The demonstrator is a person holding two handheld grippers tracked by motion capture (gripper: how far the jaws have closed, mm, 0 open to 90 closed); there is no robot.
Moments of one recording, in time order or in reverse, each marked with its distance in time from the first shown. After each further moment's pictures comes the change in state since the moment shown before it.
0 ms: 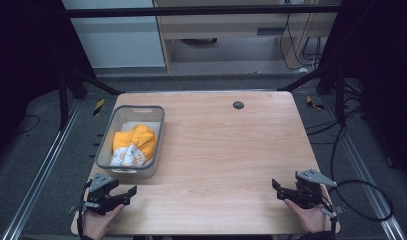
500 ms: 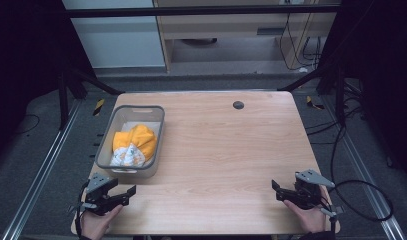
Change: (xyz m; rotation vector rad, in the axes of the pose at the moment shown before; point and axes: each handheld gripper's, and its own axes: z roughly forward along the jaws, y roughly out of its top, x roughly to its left) left arm 0.000 0.003 -0.008 -0.026 -0.010 -0.004; right arm 0.002 -0.002 0.001 0.006 -0.017 -0.030
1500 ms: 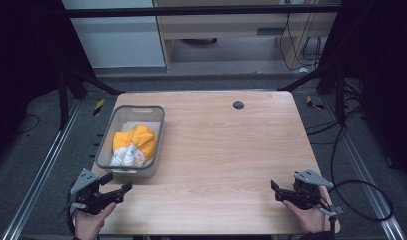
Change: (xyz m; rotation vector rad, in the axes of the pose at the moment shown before) left arm -0.008 0.022 -0.029 -0.117 -0.042 -0.019; right arm 0.002 0.000 0.001 -0.004 -0.003 -0.019
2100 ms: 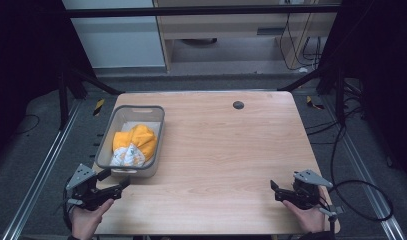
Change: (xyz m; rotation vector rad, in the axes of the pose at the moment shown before) left arm 0.001 0.017 -0.006 -0.021 -0.004 0.013; right arm 0.000 -0.001 0.001 0.002 -0.003 -0.006
